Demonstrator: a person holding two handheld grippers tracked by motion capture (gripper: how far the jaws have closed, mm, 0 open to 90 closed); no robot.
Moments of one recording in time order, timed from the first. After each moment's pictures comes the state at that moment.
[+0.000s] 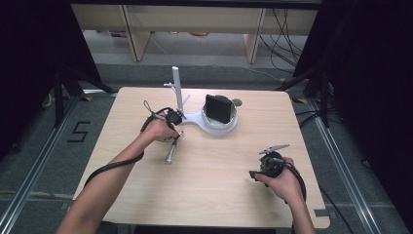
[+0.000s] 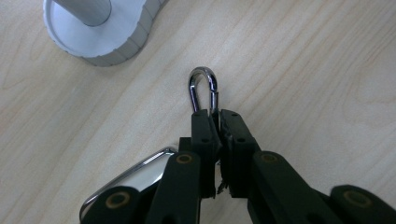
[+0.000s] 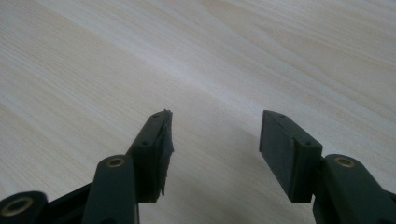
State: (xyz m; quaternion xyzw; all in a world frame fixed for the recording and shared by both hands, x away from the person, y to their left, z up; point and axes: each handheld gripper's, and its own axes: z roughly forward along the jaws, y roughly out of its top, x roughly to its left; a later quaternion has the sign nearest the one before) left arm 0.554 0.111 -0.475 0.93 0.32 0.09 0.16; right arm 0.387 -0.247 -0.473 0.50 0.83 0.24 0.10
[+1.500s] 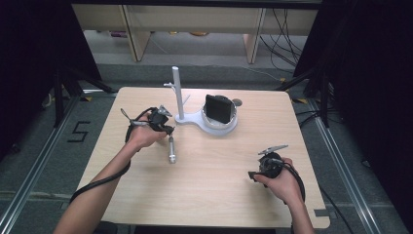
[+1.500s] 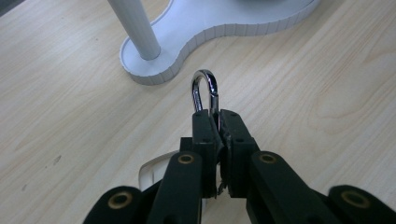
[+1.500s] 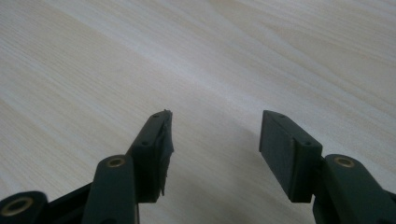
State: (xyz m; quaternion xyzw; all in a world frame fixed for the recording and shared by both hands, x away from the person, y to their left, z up) left arm 0.514 0.154 -0.446 0.88 0.34 0.16 0.30; right arm 0.386 -0.244 -0.474 0.50 0.83 0.24 0.09
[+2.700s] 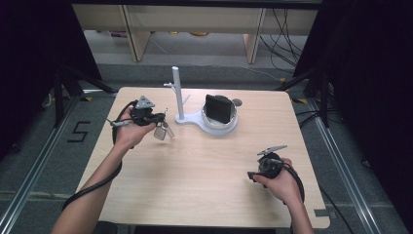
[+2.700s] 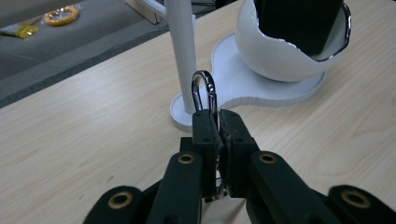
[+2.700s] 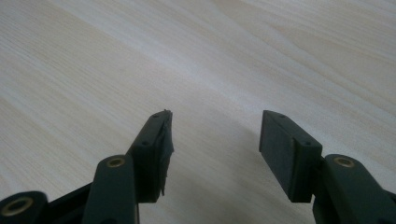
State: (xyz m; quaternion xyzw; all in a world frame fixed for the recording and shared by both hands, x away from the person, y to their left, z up) left arm 0.499 0.185 -0.413 0.80 0.38 0.23 0.42; right arm 0.385 -0.241 -0.475 0.50 0.83 0.24 0.09
